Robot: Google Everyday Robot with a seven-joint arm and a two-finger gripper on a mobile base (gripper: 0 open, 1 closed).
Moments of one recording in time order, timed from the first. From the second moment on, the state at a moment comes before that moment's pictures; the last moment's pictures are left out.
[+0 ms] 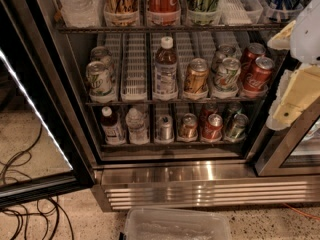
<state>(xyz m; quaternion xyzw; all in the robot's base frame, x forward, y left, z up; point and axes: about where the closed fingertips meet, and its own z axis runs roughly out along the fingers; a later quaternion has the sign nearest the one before) 0.444 -0.206 0.987 -0.60 0.78 -0.03 0.19</state>
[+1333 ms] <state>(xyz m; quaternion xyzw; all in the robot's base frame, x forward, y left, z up) 0.481 -0.117 1.045 -0.62 0.70 0.01 0.35</state>
